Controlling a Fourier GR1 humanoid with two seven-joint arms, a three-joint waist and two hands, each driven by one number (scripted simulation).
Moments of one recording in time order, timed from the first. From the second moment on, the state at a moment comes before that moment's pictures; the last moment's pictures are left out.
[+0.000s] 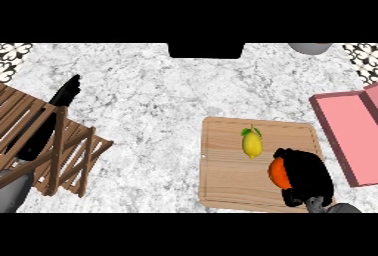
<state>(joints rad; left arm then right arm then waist) -0.22 0.52 -0.09 -1.39 0.06 -0.07 -0.12 -0.12 -0.53 0.58 -1.63 0.79 0.21 0.76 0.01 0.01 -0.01</state>
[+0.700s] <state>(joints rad) -0.25 0.49 -0.08 -1.38 0.03 -0.09 -0.12 -0.33 -0.42 0.50 -1.41 0.88 0.08 0.61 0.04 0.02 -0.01</state>
